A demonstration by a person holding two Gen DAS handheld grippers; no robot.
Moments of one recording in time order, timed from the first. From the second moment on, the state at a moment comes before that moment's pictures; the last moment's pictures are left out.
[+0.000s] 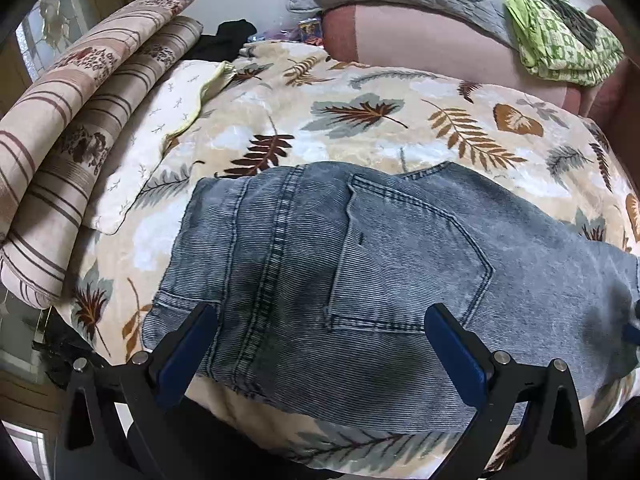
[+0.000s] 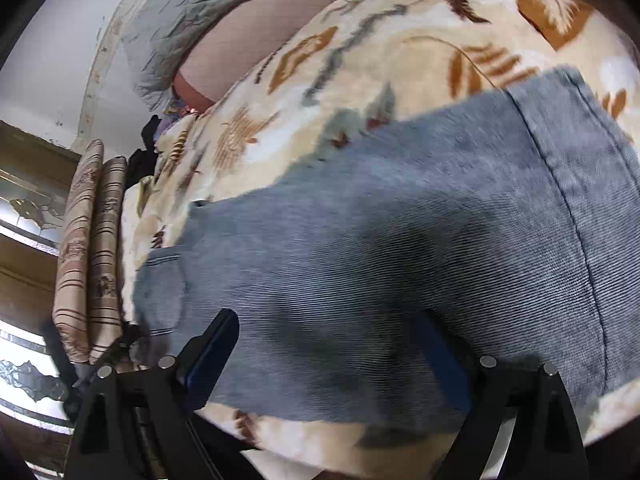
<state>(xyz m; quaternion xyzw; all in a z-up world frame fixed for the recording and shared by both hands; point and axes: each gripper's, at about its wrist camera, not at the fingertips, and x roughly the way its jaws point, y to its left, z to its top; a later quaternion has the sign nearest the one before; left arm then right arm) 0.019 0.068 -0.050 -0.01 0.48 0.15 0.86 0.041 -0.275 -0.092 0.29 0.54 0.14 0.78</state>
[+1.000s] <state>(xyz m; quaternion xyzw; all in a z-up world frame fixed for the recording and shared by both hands) 0.013 0.059 -0.038 0.01 0.46 0.15 0.87 0.018 -0.260 -0.105 0.27 0.53 0.17 0.79</state>
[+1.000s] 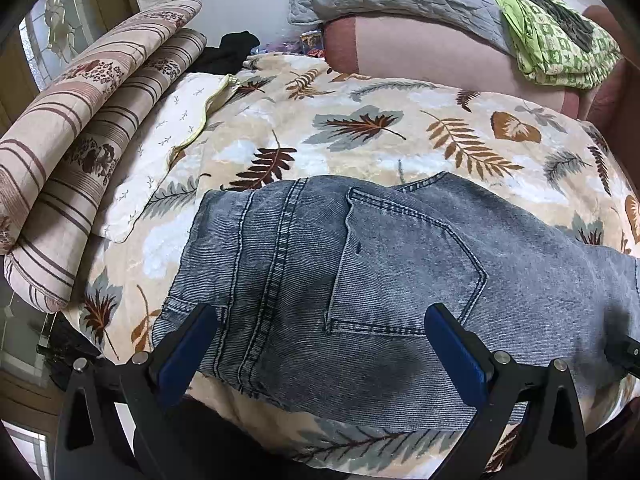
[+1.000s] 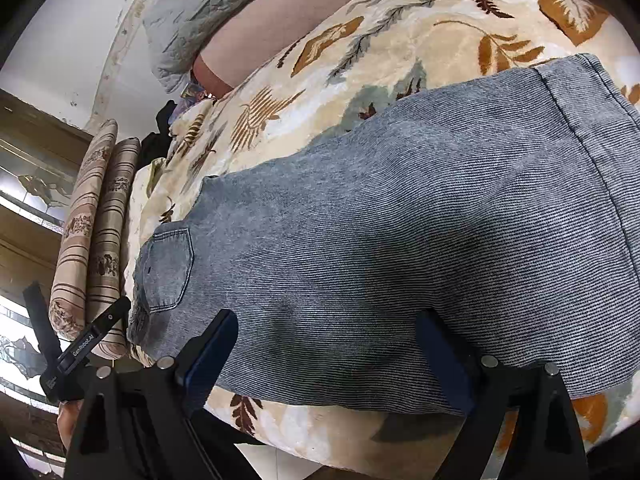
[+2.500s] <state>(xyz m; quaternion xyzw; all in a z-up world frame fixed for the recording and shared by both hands) 0.054 -0.139 -0.071 0.01 0.53 -0.09 0.85 -0.060 -0.452 -0.131 0.56 0.43 -0.03 0.71</state>
